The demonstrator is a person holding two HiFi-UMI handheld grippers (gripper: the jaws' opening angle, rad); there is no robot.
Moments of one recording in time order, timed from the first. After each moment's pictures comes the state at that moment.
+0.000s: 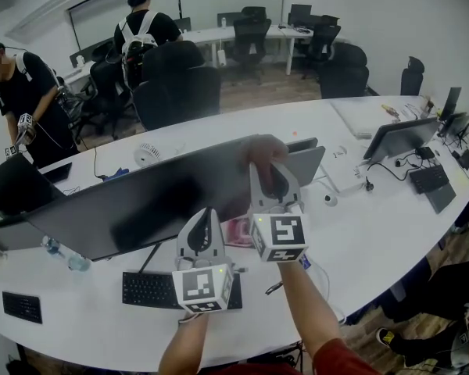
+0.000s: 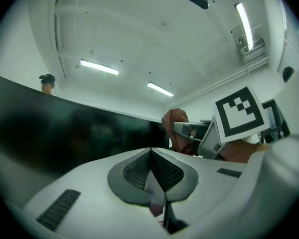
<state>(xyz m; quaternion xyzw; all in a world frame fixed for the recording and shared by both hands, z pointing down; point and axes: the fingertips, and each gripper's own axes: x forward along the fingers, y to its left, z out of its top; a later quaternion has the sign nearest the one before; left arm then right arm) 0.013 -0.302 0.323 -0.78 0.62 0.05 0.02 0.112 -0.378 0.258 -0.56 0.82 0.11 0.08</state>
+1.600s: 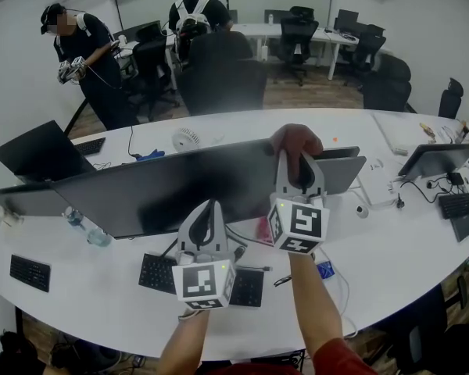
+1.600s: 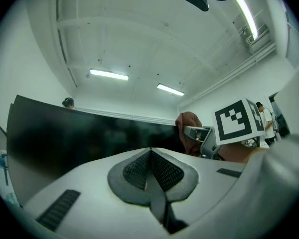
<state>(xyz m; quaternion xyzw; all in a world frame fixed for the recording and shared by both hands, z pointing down) -0.063 -0.289 0.313 -0.73 0.68 0.05 0.04 0.074 -0.400 0.252 -0.56 0.81 0.10 0.12</state>
